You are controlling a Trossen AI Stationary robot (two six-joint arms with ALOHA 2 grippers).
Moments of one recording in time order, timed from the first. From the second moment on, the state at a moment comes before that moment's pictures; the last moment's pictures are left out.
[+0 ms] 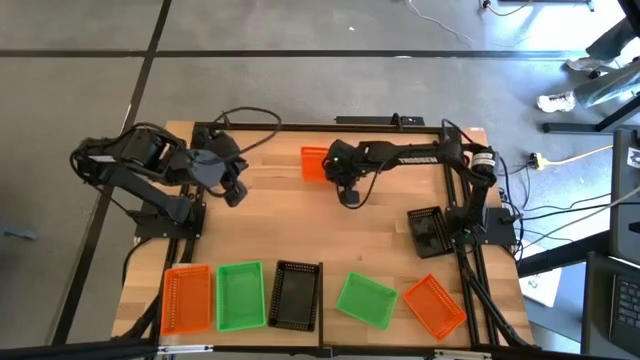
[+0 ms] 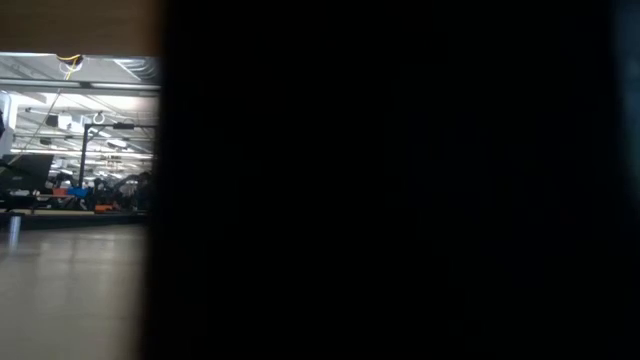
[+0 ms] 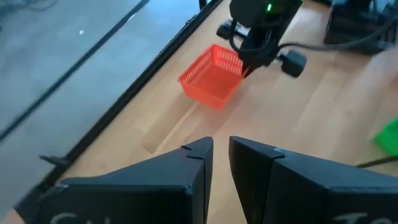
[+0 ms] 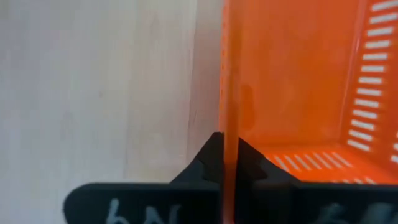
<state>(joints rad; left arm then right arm) -0.23 1.22 1.71 -1.38 -0.65 -0.60 -0.29 1.89 1.31 -0.54 -0.01 -0.38</state>
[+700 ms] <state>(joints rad) -0.22 1.44 1.71 -1.34 -0.57 0.31 -0.03 1.89 1.76 -1.05 0.40 -0.49</state>
